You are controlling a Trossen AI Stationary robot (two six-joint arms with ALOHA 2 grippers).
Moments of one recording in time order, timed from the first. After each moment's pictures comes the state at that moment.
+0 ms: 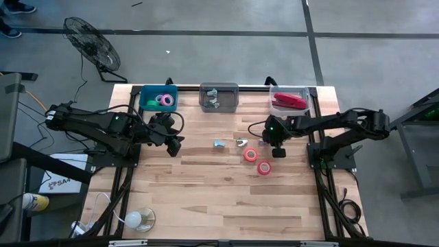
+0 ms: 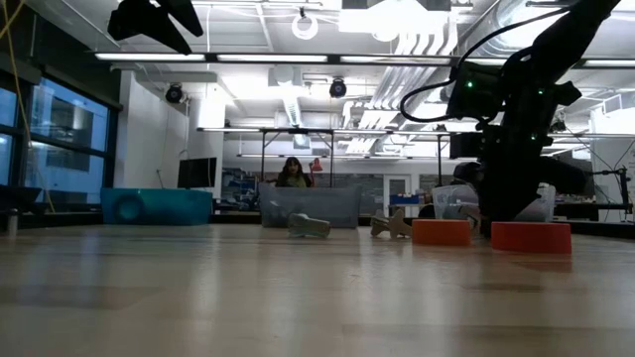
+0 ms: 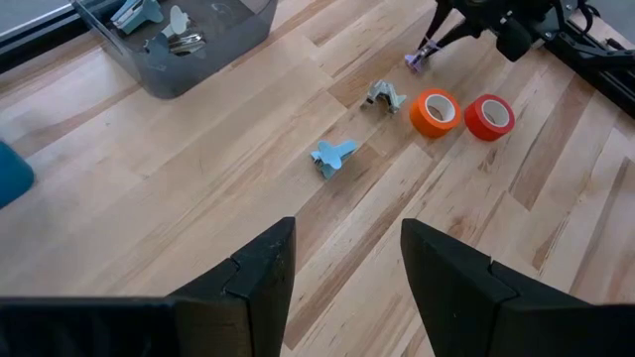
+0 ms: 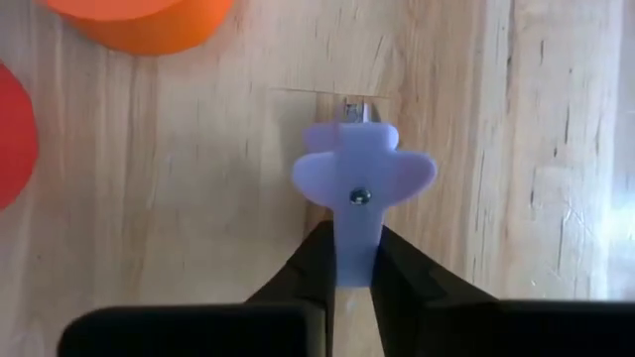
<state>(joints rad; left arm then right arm) -0.22 1.04 1.11 -0.91 -0.45 -0.87 -0.32 1.35 0.51 -0.34 -0.04 -0.37</state>
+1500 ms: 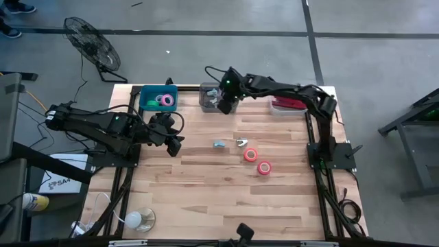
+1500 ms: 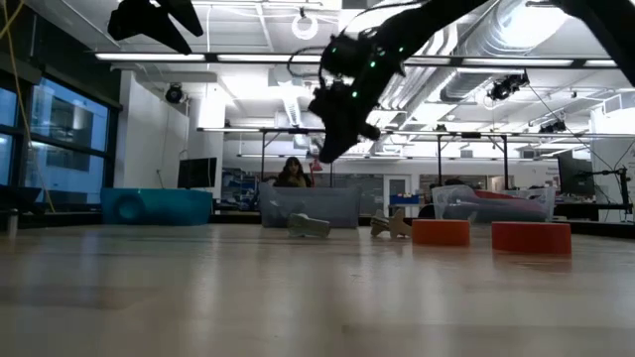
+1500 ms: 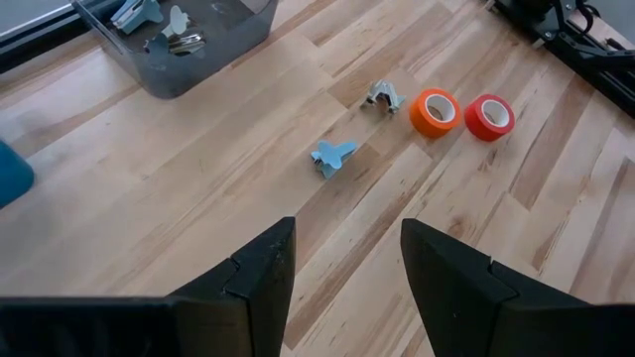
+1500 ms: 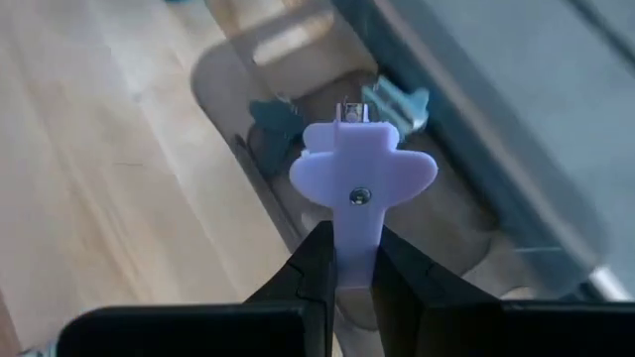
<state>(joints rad) -0.22 1.04 1.11 -0.91 -0.45 -0.87 -0.48 1.96 1.61 -0.54 0.04 0.06</state>
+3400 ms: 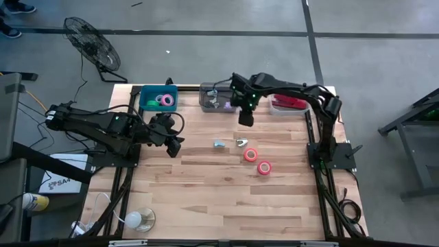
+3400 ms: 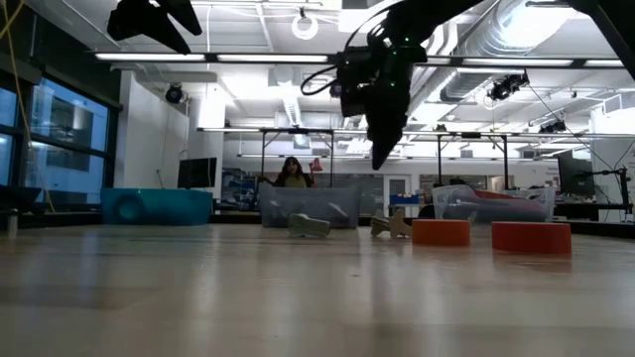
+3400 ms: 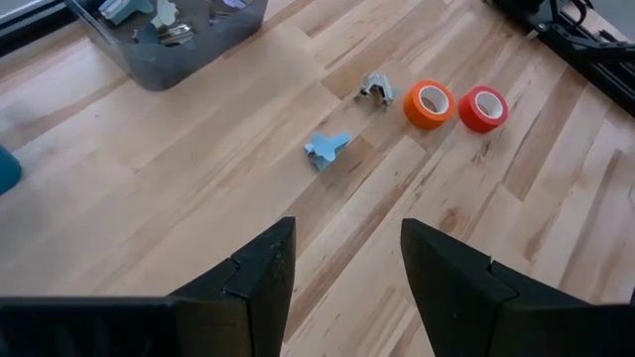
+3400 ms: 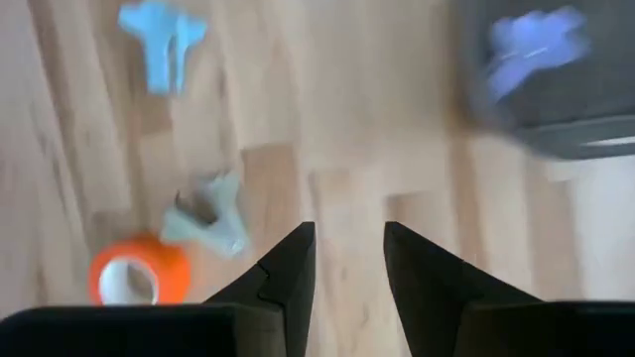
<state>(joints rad) -0.22 1.04 1.11 -0.91 -0.43 -0.87 -0.49 1.92 1.62 -1.04 -0.20 -0.29</state>
